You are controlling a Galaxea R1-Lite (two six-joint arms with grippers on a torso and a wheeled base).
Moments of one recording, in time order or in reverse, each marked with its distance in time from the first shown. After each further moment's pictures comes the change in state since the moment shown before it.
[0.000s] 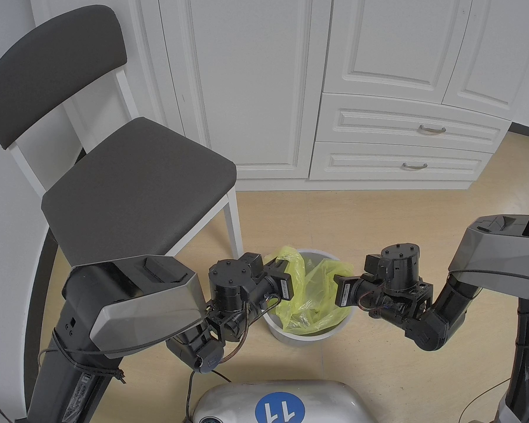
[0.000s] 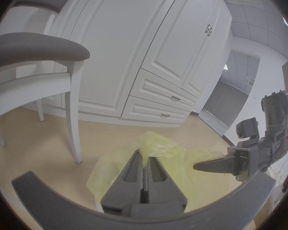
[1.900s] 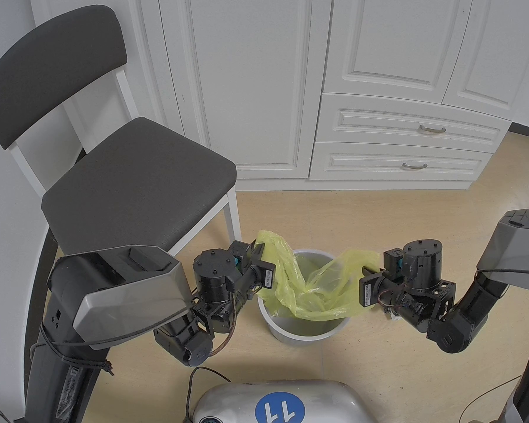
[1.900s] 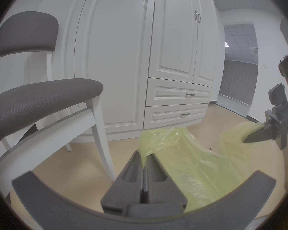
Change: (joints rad) left arm 0.039 -0.049 0.037 -0.034 0.153 0.290; right arm -0.007 -0.139 0.126 -0.005 -0.201 -0.282
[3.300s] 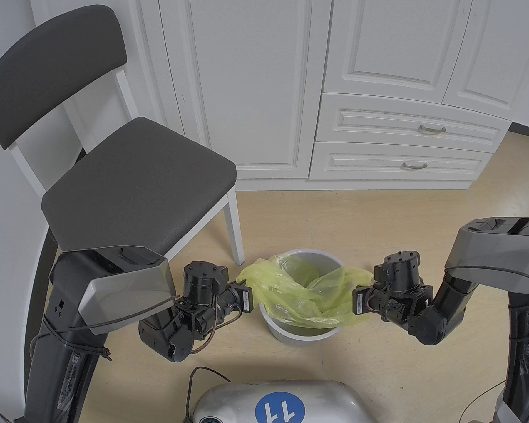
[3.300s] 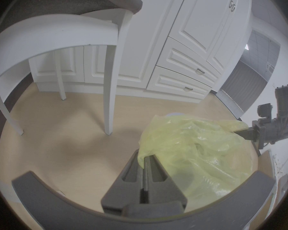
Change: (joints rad) left arm 0.112 0.059 0.031 0.257 -0.209 -0.275; right arm -0.079 0.216 -0.151 0.106 0.073 0.101
